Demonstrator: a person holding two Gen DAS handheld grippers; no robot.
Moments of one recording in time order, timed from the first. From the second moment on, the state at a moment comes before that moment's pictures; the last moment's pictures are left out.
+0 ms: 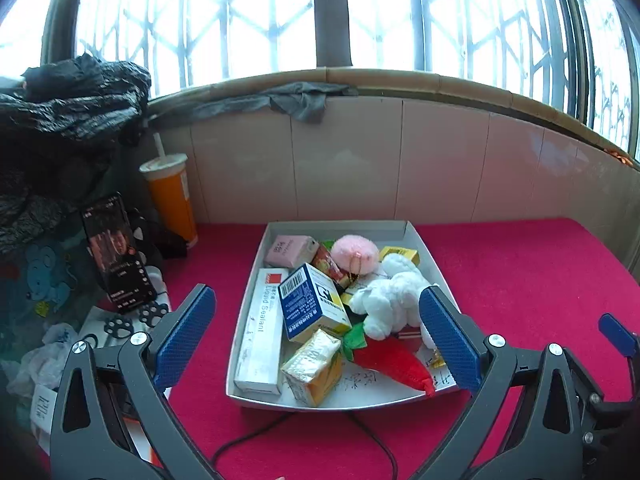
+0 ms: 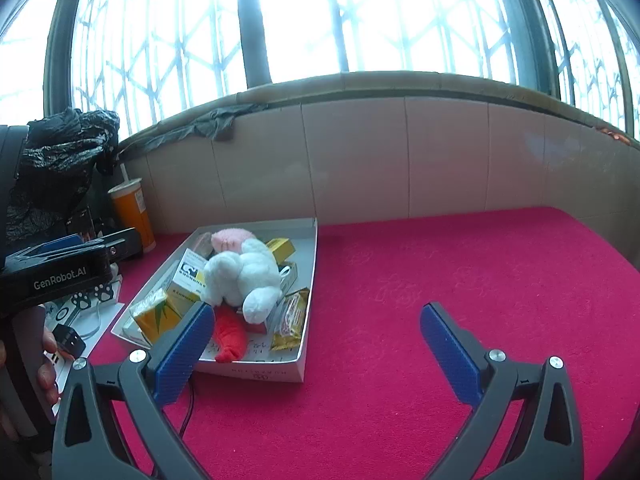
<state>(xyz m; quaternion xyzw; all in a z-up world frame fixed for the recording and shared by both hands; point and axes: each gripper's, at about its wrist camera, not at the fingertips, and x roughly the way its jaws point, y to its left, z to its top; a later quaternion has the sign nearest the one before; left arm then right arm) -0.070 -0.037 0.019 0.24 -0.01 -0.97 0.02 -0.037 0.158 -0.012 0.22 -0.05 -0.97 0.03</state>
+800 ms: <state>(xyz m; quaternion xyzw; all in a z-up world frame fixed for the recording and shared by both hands) 0.026 -0.009 0.037 0.24 -0.02 -0.97 0.03 0.049 0.206 0.017 0.12 -0.12 -0.98 -0.04</state>
